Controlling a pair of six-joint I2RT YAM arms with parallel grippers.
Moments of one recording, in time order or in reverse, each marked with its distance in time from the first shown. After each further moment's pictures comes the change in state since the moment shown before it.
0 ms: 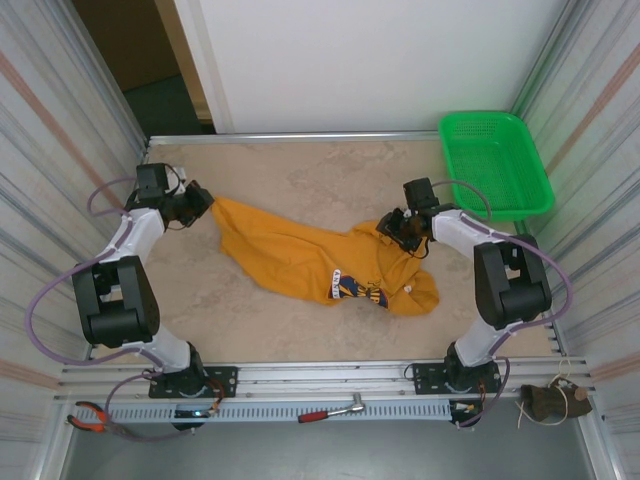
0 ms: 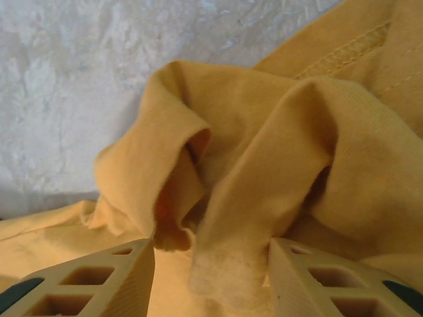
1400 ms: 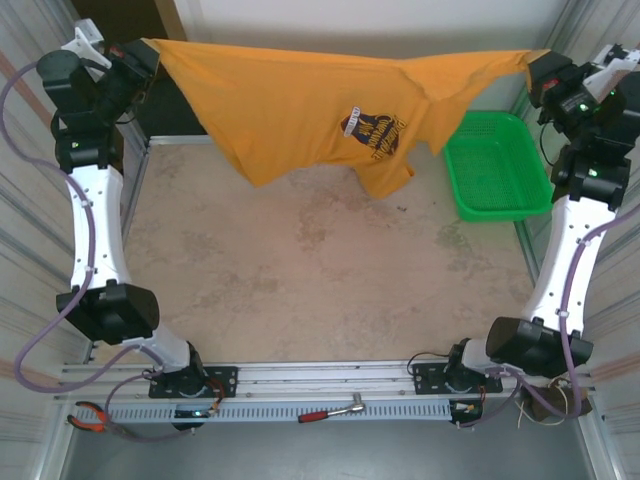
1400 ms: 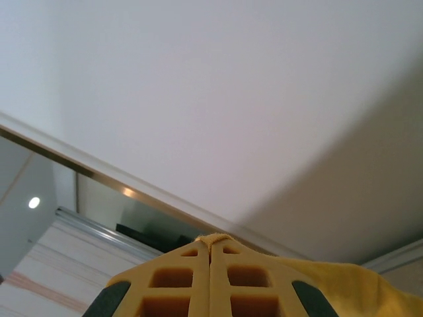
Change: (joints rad) left arm 0.037 0.013 0.837 0.149 0.080 -0.420; right arm -0.652 -0.317 0.787 0.202 -0.501 0.422
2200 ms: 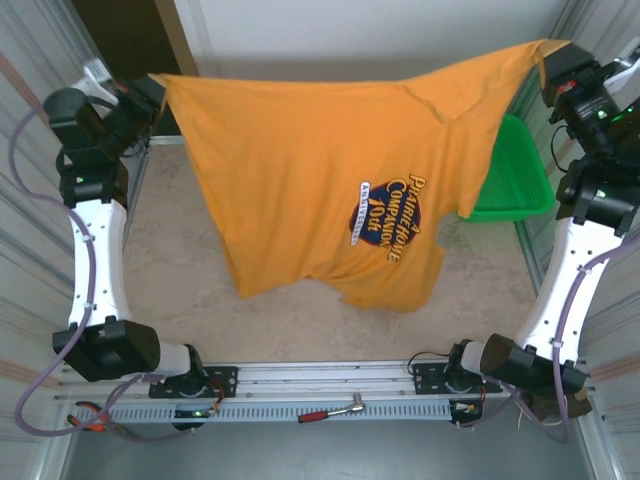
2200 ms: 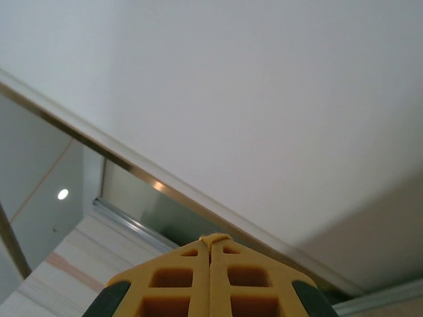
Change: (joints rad) left arm -0.002 -0.225 -0.375 0.022 0.029 -0.064; right arm 0.001 -0.089 -0.023 0.039 -0.006 0.044
